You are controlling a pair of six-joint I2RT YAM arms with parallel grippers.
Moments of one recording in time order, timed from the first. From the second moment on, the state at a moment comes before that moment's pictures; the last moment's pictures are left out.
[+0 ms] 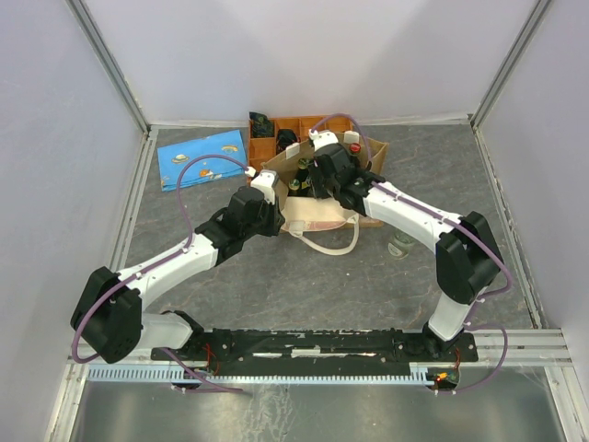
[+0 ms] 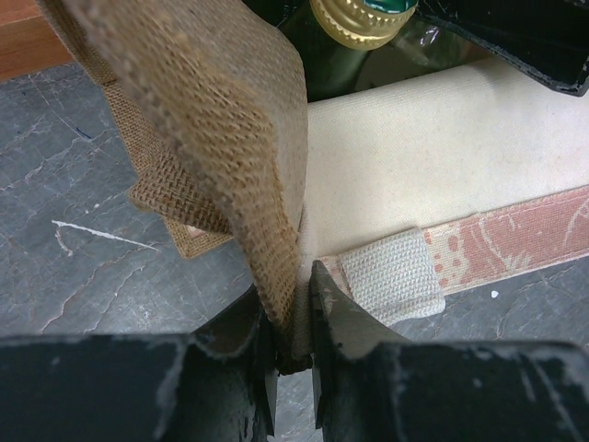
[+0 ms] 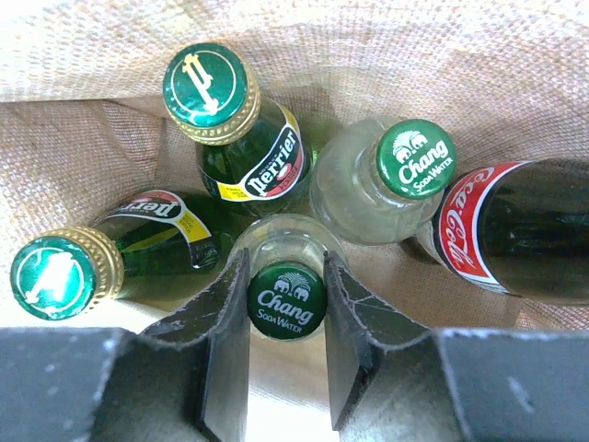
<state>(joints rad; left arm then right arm) -0.64 1.30 0.79 -0.07 -0.08 -0.32 0.68 1.75 1.37 -0.27 0.27 0.23</state>
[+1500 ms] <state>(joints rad) -0.64 1.29 0.79 -0.07 -0.08 -0.32 0.76 1.13 1.63 -0.70 0.34 0.04</state>
